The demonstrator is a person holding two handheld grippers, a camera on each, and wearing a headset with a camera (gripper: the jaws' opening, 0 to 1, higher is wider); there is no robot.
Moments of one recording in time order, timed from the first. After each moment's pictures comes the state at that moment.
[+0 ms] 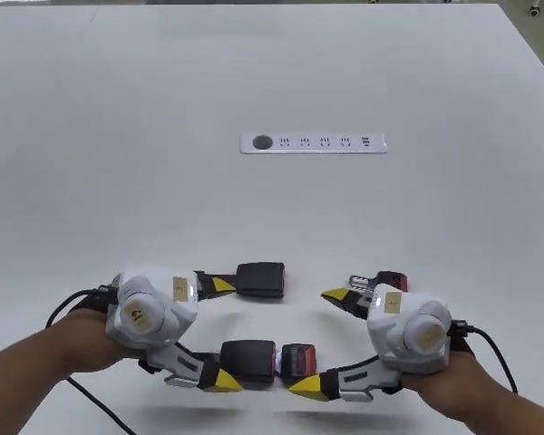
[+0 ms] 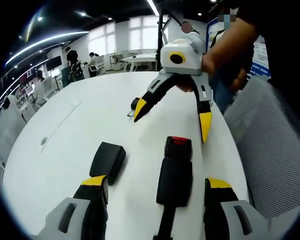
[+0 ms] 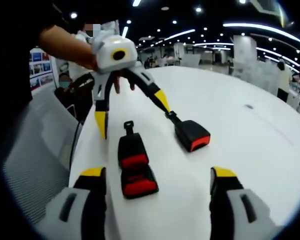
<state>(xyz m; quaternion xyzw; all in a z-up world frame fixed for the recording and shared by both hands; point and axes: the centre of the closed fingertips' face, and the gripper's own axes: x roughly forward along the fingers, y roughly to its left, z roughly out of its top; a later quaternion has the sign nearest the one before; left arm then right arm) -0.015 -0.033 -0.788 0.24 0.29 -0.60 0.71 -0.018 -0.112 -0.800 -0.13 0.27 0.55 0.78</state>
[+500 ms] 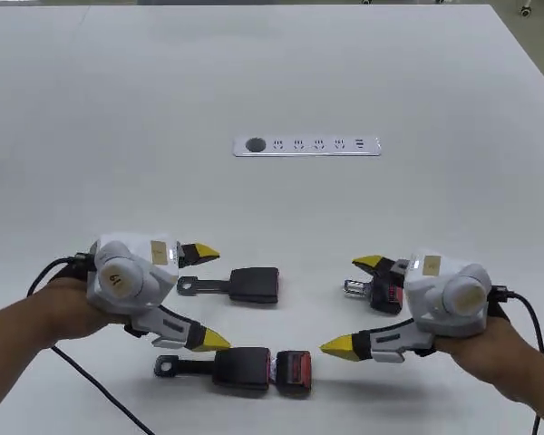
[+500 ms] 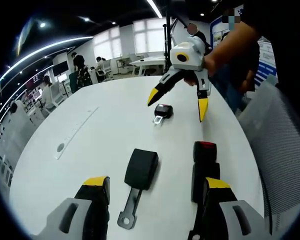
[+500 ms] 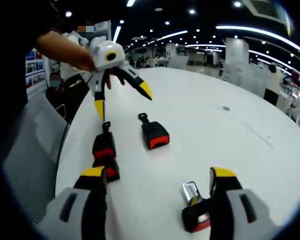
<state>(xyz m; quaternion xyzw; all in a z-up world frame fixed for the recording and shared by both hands) 0.041 -0.022 -0.769 0.26 0.26 -0.58 0.73 0.036 -0.172 -0.783 -0.15 0.26 0.52 0.80</state>
